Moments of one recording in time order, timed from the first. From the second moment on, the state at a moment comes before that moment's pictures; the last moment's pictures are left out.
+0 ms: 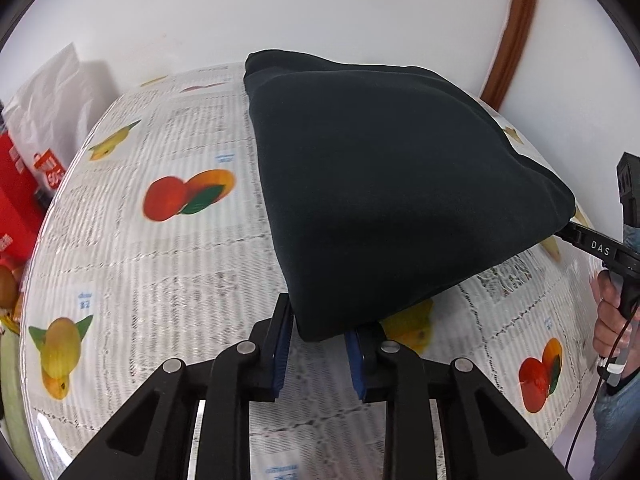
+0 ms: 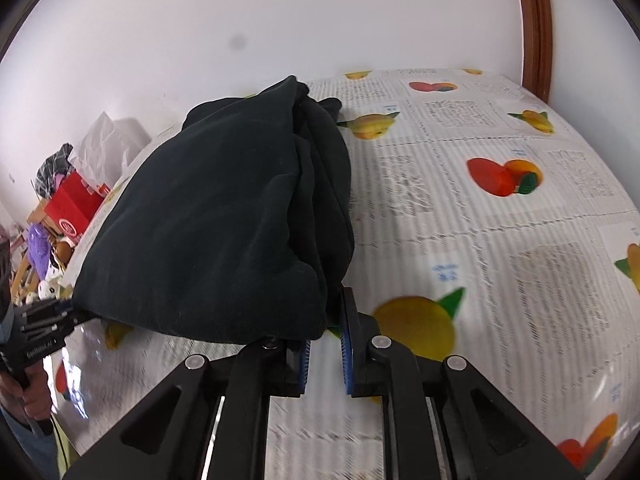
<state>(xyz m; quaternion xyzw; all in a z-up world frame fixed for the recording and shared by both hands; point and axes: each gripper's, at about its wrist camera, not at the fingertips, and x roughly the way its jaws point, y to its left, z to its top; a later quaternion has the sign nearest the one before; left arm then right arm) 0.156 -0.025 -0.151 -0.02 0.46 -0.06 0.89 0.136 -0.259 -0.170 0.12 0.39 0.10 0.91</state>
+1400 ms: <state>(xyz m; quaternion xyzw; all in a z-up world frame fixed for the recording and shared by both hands) 0.155 -0.033 -0.159 -0.01 0.43 -0.03 0.90 0.196 -0.247 -0.130 0.13 0.33 0.13 0.93</state>
